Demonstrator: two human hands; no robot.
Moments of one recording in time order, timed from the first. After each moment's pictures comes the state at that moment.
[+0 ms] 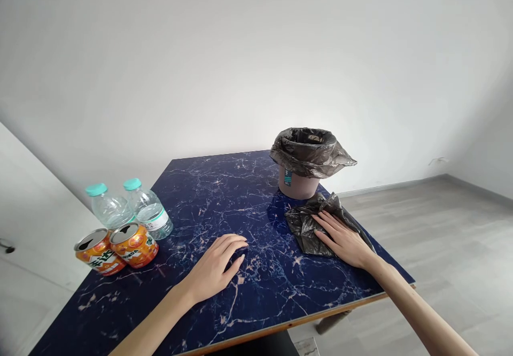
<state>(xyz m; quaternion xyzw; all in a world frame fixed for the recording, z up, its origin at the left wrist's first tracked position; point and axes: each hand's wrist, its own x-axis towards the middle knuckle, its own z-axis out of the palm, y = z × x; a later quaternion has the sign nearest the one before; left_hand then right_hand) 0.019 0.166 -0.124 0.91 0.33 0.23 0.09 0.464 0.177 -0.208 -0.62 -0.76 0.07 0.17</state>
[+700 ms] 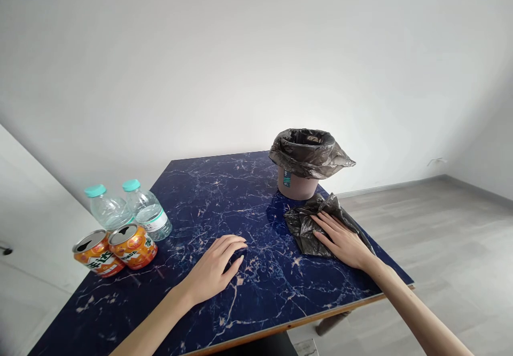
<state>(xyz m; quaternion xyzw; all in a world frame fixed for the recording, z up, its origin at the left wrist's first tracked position) 0.019 0.167 -0.126 0.91 0.33 0.22 0.09 0.462 0.177 -0.207 -0.62 -0.76 0.07 0.17</state>
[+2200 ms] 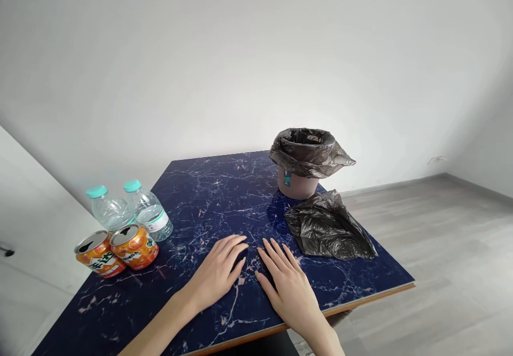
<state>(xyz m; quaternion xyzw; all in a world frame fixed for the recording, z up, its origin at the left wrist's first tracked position) 0.025 0.158 -0.136 0.91 0.35 0.21 0.05 0.262 0.097 -0.179 -0.56 -0.79 0.08 0.24</state>
